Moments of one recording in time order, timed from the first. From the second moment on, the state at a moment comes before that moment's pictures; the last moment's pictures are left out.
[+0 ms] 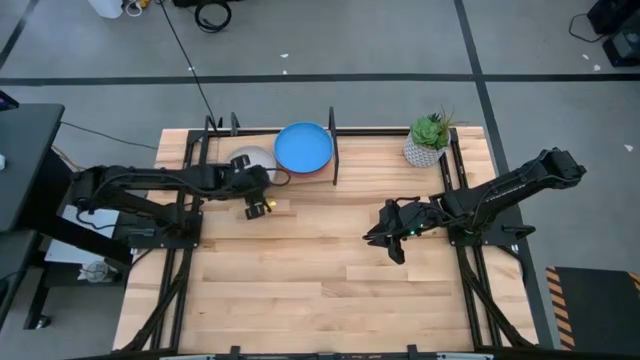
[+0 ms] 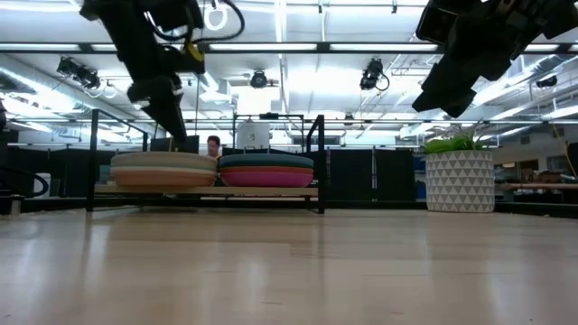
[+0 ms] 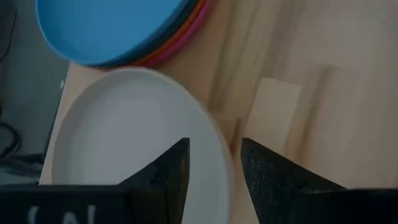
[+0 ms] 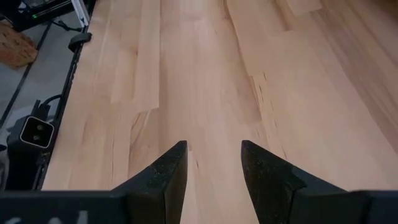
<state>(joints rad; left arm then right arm) 0.15 1.21 0.83 -0.68 -0.40 0.01 0.25 1.10 0.58 -0.11 0.08 0.45</state>
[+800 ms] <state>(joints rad) 0.27 1.31 0.85 -0.66 -0.44 0.14 0.25 1.10 0.58 -0.11 0.08 0.44</state>
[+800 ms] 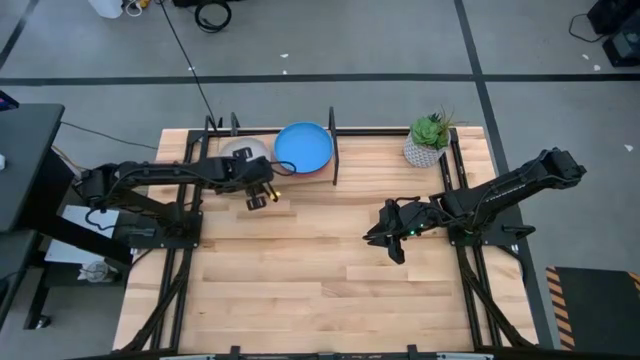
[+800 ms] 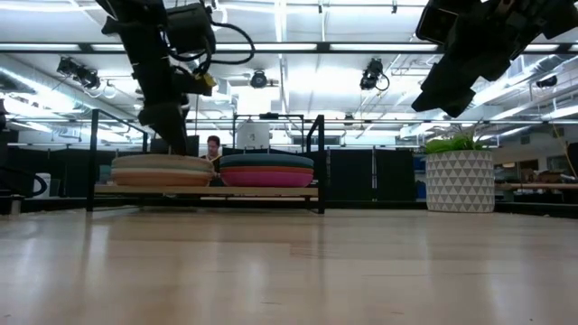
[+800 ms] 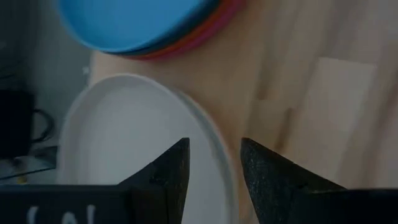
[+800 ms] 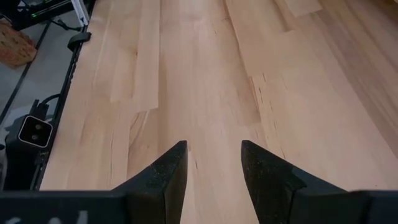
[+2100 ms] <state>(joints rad) 0.27 1.23 0.90 -0.58 -0.13 0.16 0.26 1.10 0.58 -0.13 0.09 0.42</state>
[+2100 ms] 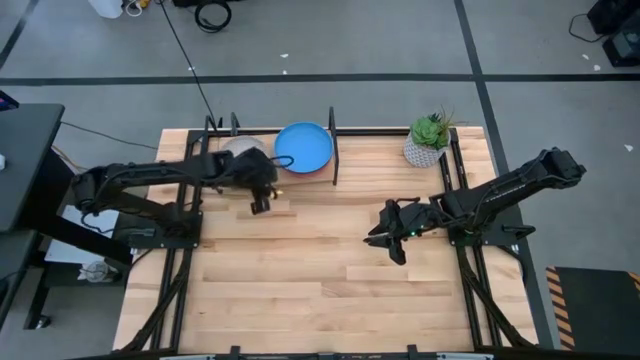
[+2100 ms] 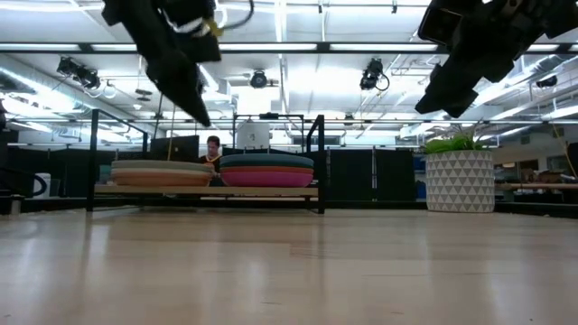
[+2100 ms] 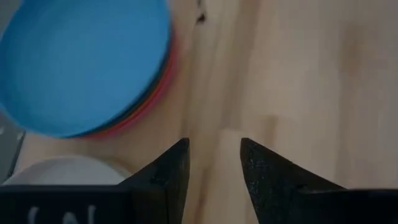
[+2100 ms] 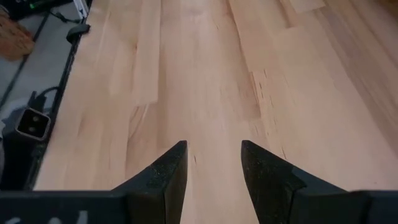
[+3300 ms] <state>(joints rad) -0.05 0.43 0.29 -0.06 -0.13 -0.06 -0.10 0.63 0.05 0.43 0.02 0.21</state>
